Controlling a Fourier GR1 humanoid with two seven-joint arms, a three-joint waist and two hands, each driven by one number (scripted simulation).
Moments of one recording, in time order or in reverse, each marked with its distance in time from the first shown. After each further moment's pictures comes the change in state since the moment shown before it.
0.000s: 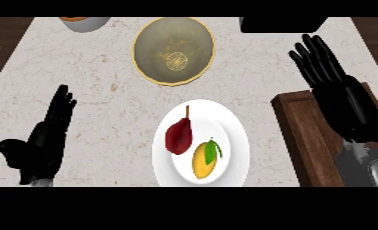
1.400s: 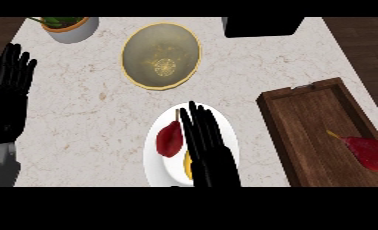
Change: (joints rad) left arm -0.185 0.077 0.216 0.087 0.098 -0.132 -0.101; right arm 0.101 0.344 0.770 -0.043 1.481 -0.467 0.674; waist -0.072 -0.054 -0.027
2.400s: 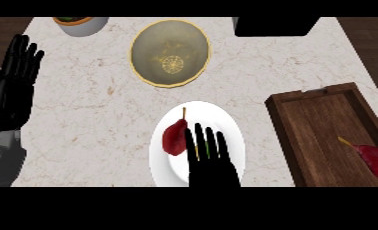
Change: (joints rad) left arm -0.082 -0.018 0.020 0.105 0.013 -0.085 -0.043; right arm -0.107 -0.056 0.113 -0.108 -0.055 0.619 0.486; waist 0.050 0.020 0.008
